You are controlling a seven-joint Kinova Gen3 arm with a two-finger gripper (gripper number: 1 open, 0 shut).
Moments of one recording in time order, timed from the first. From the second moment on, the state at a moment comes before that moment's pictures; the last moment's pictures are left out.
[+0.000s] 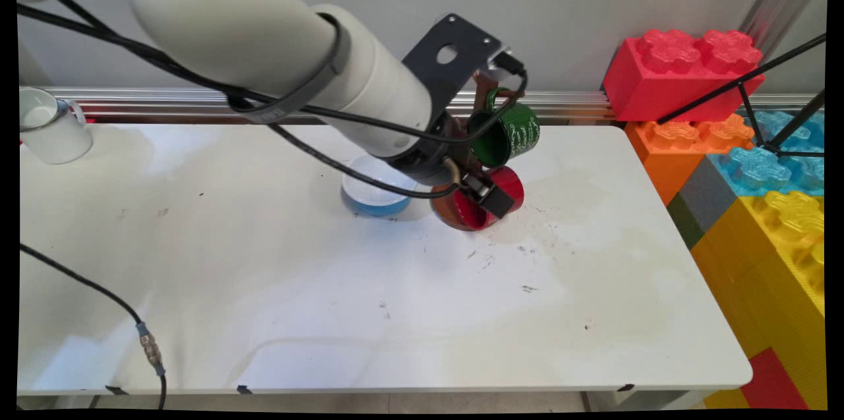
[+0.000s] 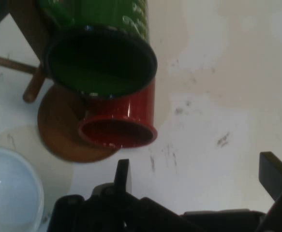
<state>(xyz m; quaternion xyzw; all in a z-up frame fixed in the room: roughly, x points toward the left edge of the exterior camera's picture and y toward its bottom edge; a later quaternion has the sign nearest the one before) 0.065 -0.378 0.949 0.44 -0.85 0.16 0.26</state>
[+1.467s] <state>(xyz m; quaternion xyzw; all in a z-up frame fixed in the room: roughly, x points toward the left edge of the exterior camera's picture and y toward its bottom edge) 0.065 -0.415 0.899 0.43 -0.81 0.18 0.35</state>
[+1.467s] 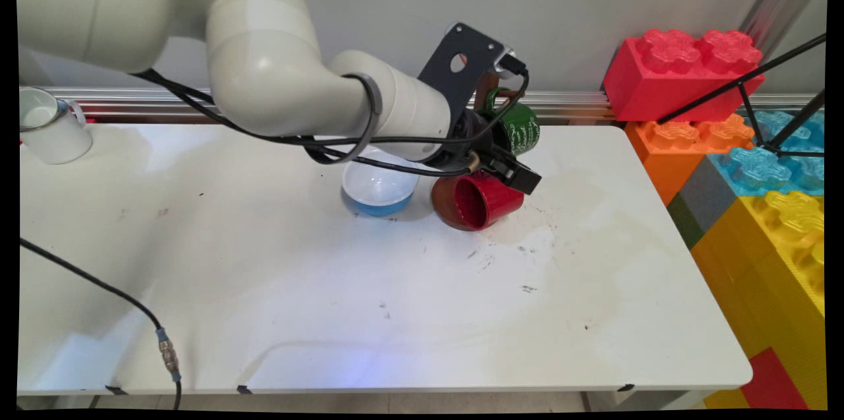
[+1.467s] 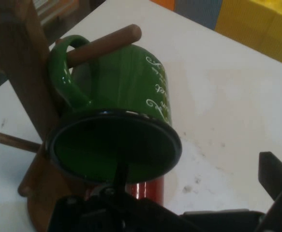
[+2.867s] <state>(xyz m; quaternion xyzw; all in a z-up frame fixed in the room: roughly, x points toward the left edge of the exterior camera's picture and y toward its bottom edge) 0.069 -0.436 0.873 0.44 -0.78 0.18 0.40</state>
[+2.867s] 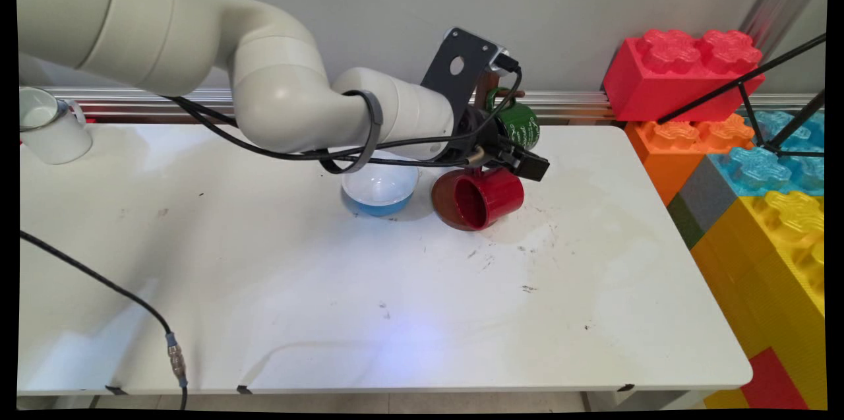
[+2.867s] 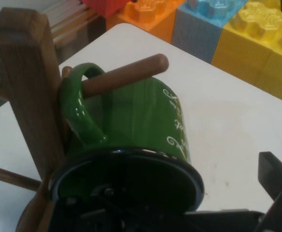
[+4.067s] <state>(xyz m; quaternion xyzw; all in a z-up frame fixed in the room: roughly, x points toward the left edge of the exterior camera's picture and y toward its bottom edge) 0.096 -0.436 0.873 0.47 -0.77 0.19 0.39</state>
